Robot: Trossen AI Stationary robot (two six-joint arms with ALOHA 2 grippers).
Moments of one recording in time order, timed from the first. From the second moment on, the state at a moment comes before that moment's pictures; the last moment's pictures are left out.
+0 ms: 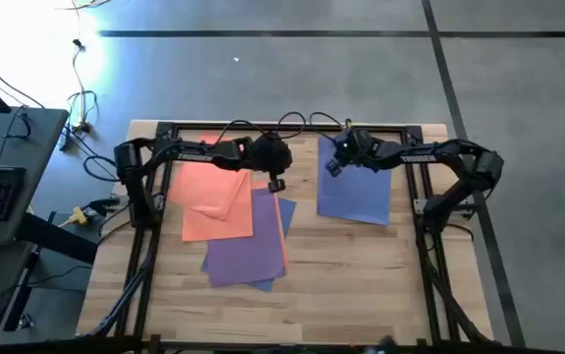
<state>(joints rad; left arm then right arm) 0.35 1.84 1.17 -0.07 -0.05 0.24 -0.60 1.57 0.77 -0.21 0.38 0.19</state>
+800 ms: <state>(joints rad) 0.37 2.18 1.65 -0.39 -0.04 0.24 -0.61 1.65 0.66 -0.16 0.27 0.40</state>
